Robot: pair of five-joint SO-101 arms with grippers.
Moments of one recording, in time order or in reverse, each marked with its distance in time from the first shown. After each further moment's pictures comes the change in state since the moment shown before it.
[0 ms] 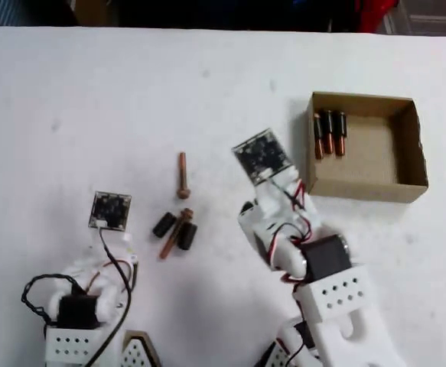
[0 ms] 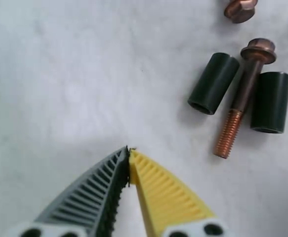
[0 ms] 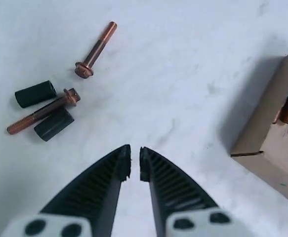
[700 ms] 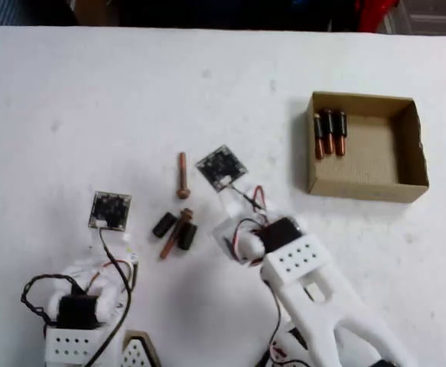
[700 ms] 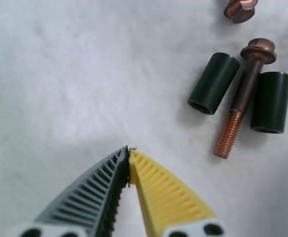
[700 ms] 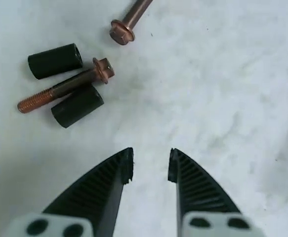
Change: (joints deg) left arm 0.0 0.0 0.0 0.0 0.0; right arm -8.5 19.5 5.9 -14.2 -2.7
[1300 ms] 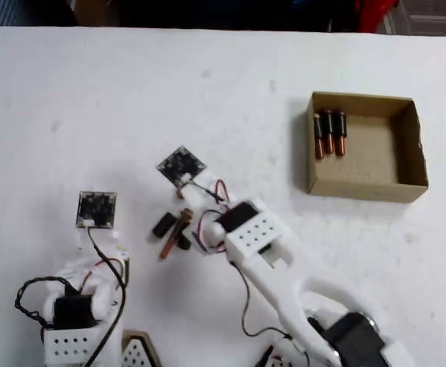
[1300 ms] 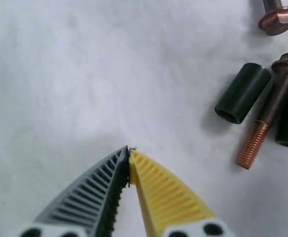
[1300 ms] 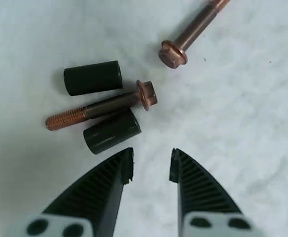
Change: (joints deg) left arm -5.8 0.0 0.0 -0.5 0.0; right arm -7.6 20.4 -11.3 -4.1 -2.2
